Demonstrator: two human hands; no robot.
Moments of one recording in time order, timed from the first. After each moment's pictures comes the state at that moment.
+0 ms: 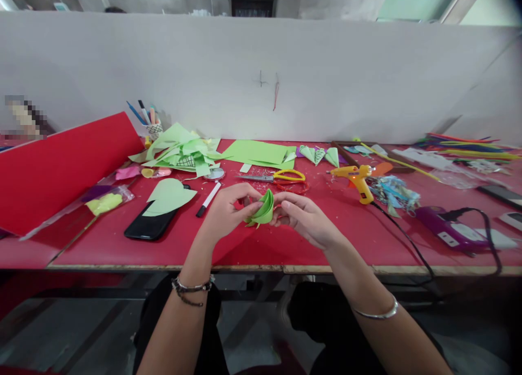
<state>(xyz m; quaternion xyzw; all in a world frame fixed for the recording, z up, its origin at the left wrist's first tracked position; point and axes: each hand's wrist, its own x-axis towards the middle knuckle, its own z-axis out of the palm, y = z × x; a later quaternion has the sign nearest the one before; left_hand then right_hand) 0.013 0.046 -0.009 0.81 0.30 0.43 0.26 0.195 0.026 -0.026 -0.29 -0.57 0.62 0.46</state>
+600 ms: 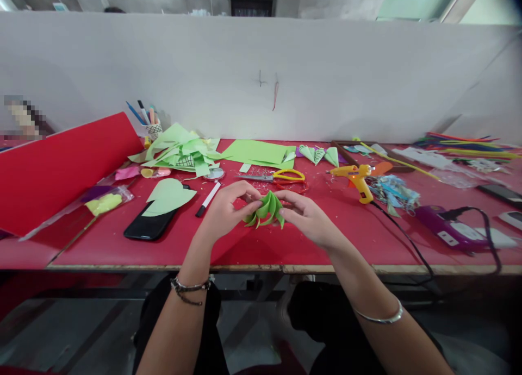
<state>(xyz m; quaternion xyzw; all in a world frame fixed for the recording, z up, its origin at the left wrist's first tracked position) 0.014 0.046 -0.009 0.81 0.30 0.43 0.24 0.196 0.023 -0.020 -0.35 -0.67 0.49 0.44</state>
